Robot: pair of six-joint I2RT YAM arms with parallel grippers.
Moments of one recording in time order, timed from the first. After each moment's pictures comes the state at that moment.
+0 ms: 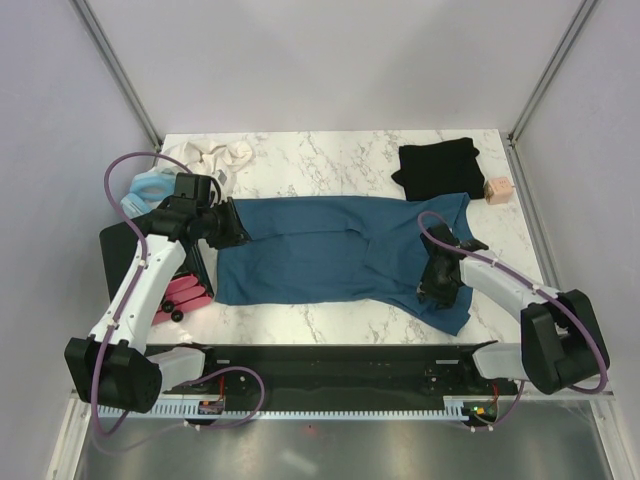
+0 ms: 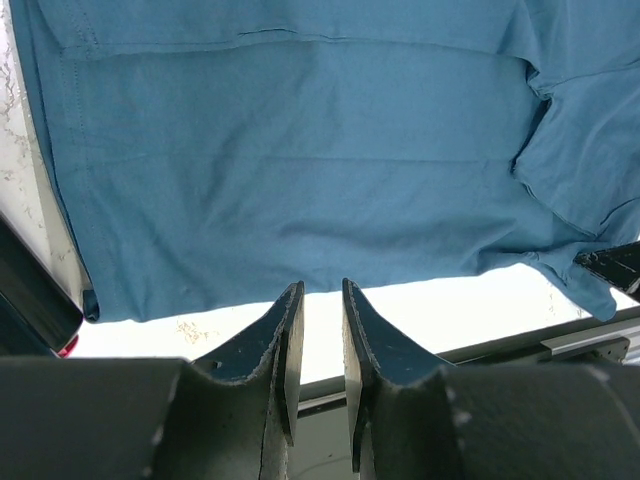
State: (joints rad) left arm -0.16 1.20 1.12 -0.84 0.21 -0.41; right arm 0.33 1.32 0.70 -0.78 0.11 0.79
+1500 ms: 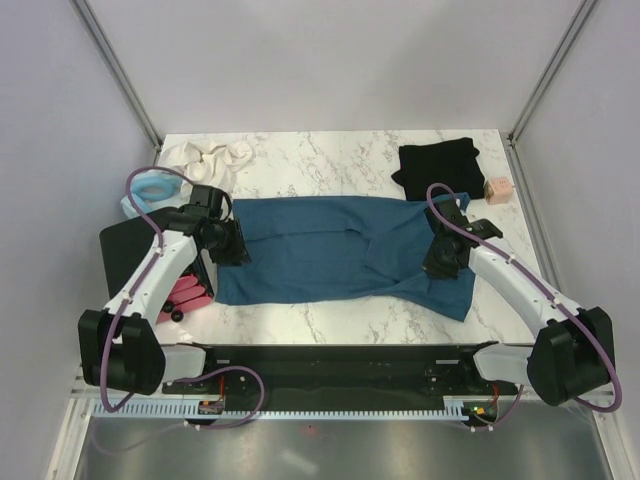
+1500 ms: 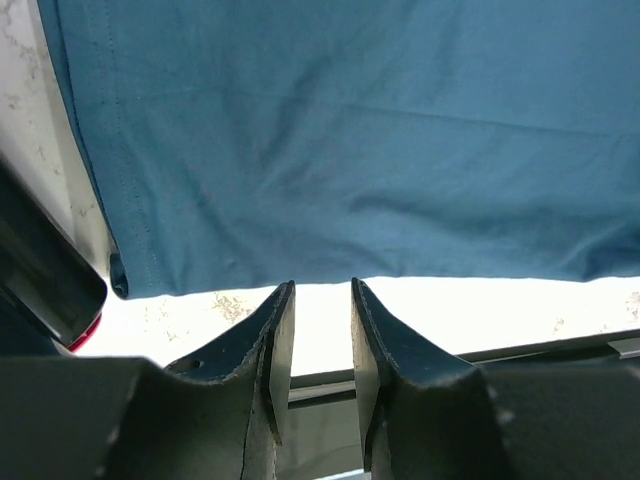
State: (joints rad) left arm -0.16 1.28 1.00 -0.84 0.15 -0.39; right arm 0.34 1.26 0.93 -0.91 0.18 0.81
